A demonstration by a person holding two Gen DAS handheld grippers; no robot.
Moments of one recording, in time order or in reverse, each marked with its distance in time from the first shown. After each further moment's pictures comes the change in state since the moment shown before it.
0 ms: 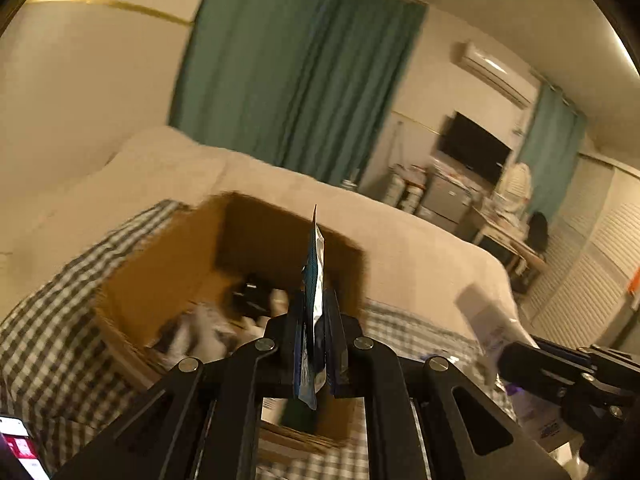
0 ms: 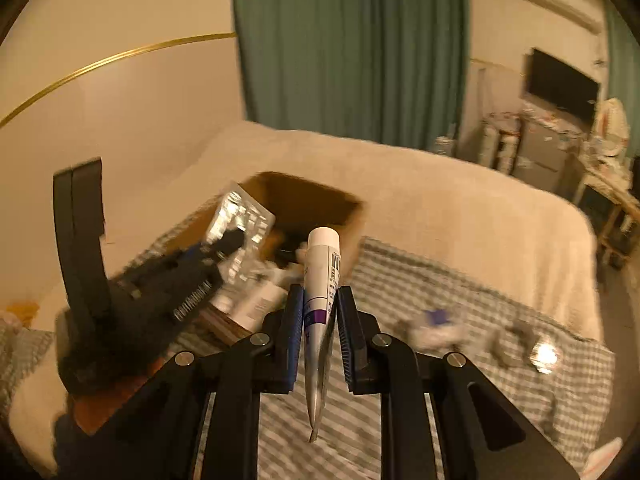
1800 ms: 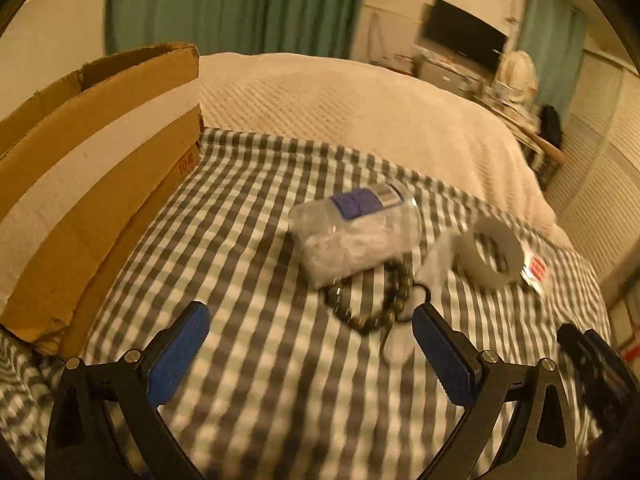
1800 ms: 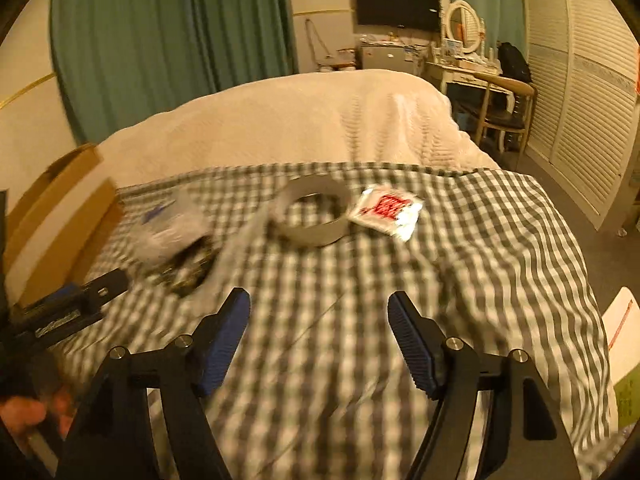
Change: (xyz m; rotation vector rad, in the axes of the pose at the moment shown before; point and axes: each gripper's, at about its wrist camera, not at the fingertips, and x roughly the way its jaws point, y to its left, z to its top) left arm 0.135 -0.192 -0.172 0.161 0.287 0.094; right arm 0.009 -0.290 -0.203 0.415 -0.012 -0.456
